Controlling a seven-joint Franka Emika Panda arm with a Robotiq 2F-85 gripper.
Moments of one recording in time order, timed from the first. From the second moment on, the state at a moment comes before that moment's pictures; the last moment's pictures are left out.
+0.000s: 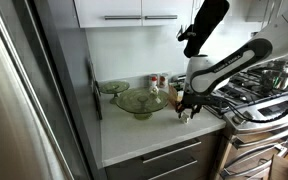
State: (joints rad) arm -0.02 0.11 -0.02 -2.25 0.06 2.45 0.65
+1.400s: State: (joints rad) arm -0.01 -0.15 0.02 -2.24 -0.06 2.26 0.64
